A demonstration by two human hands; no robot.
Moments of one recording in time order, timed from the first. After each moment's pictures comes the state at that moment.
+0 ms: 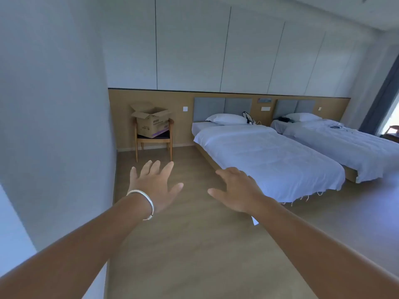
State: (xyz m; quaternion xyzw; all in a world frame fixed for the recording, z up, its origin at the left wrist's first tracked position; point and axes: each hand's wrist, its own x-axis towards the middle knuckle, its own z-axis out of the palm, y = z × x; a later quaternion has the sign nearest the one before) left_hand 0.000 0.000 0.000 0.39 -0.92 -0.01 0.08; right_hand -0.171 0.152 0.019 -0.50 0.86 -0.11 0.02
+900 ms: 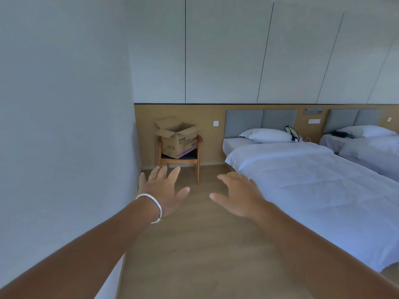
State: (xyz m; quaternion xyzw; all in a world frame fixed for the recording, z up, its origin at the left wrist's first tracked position) left_hand -0.227 -0.376 0.014 0.46 -0.89 0.01 0.08; right_hand -0.414 -0.256 0.018 -0.57 0.81 -0.13 0.03
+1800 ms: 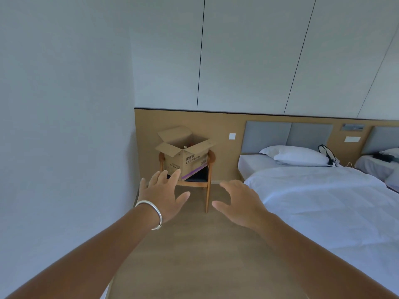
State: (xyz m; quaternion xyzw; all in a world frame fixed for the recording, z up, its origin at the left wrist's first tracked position) left_hand -0.446 -0.826 0.000 0.48 -0.87 -0.01 0.11; right_hand -0.643 -0.714 0.005 -0.59 0.79 -0.14 0.03
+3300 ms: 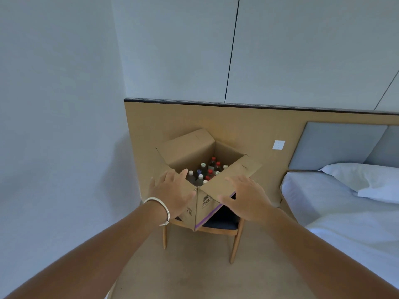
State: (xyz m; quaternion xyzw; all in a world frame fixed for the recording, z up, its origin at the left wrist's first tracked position) left_hand -0.757 -1.547 -0.072 0.52 -0.85 -0.06 0.07; right_hand -0.956 -1.455 -0.055 -0.62 0.77 -0.14 0.08
